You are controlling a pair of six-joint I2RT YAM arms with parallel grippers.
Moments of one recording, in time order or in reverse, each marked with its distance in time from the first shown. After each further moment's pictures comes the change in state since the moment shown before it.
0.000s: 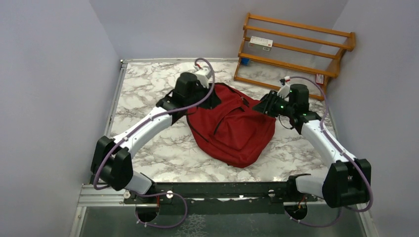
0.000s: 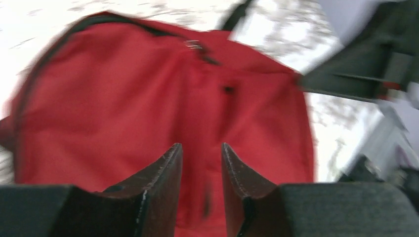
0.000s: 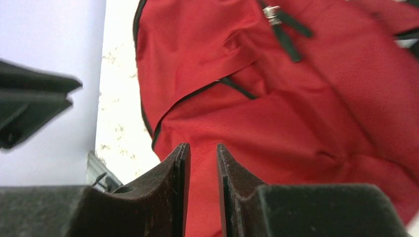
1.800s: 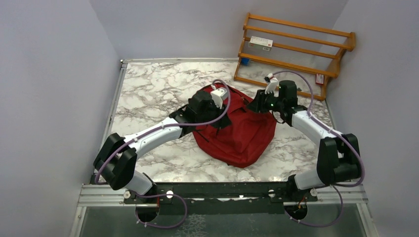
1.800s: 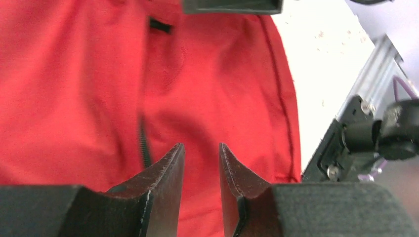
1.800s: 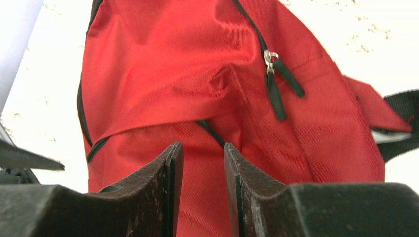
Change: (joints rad) left arm -0.298 -0.016 -0.179 0.138 0.024 0.016; right arm 0.088 0.232 0.029 0.198 -0.013 -0.330
